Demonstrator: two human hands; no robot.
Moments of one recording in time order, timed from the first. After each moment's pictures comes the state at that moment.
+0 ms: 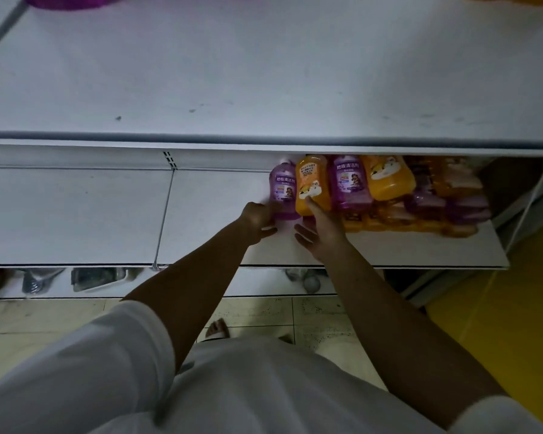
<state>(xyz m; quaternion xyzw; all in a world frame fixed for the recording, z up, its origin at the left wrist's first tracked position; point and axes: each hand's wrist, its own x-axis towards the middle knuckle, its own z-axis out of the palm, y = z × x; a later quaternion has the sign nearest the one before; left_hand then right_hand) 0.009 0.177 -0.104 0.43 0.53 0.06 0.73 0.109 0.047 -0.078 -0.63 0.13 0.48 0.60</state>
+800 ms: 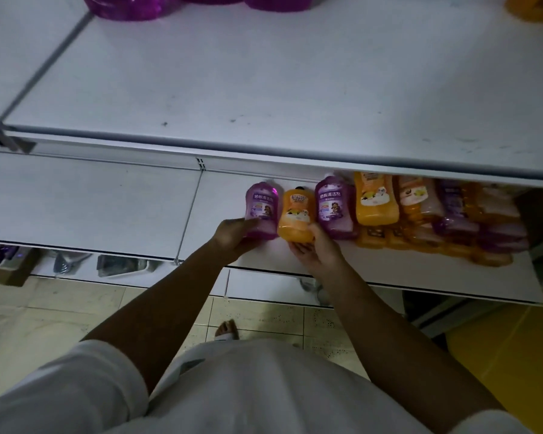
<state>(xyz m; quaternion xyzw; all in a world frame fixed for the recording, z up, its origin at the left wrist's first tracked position) -0.089 0.192 -0.102 0.34 0.51 0.17 0.77 0.072 0.066 -0.095 -0.48 0.21 0.54 0.65</state>
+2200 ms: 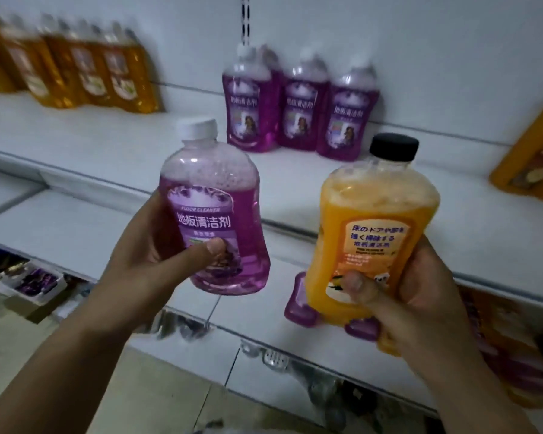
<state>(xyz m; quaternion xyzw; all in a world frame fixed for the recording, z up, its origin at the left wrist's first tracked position) -0.245 0.089 0.219 0.63 0.26 0.49 0.54 0.009 -0.032 0.219 -0.52 -0.51 0.30 0.61</state>
